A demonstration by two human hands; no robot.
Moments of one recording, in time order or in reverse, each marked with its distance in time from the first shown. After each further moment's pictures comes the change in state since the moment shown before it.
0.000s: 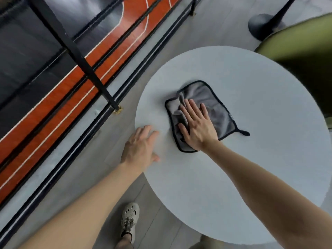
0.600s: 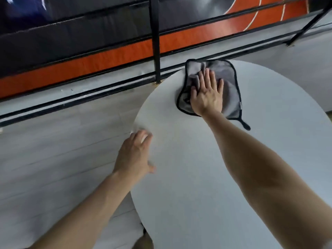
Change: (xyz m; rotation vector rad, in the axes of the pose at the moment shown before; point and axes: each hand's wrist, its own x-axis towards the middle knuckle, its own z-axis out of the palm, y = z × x) left_hand -0.073 0.132 0.055 -0.215 0.181 -0.667; right_hand 0.135 -0.004 -0.016 -0.001 -0.028 -0.273
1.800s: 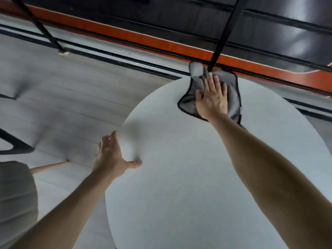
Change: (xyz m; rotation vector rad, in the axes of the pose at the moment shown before) left_hand -0.111 0.075 0.081 -0.527 0.207 -1.026; right_hand 0.004 -0.031 -0.002 -0.008 -0.065 -0.669
